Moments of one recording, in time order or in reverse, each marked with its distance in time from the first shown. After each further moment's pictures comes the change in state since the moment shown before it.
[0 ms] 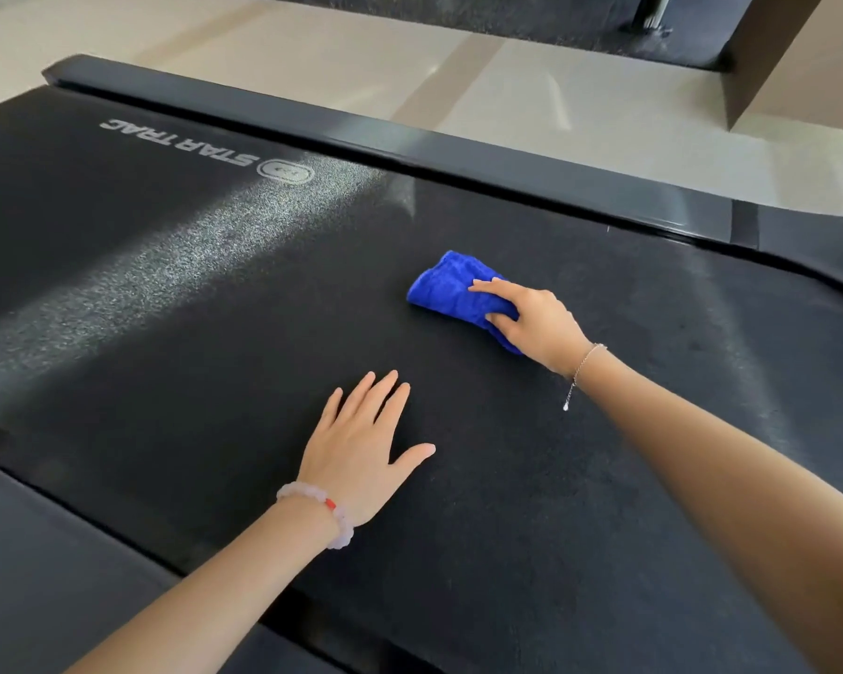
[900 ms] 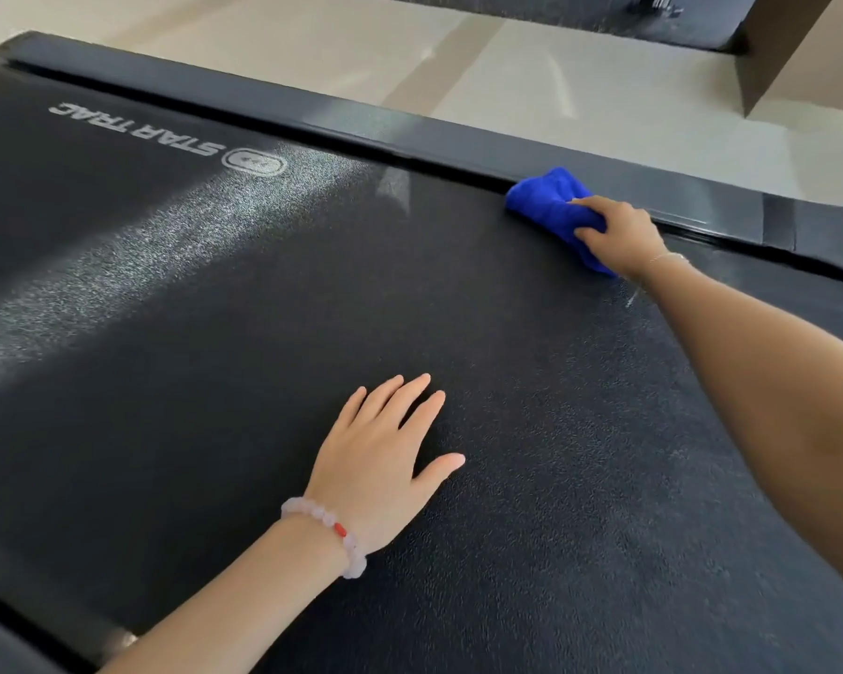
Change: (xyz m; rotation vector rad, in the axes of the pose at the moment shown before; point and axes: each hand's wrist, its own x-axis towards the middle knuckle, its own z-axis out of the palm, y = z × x) left_hand 0.049 0.023 -0.004 -0.032 0.016 0.110; right_hand 0.114 0.113 -0.063 -0.082 0.155 0.230
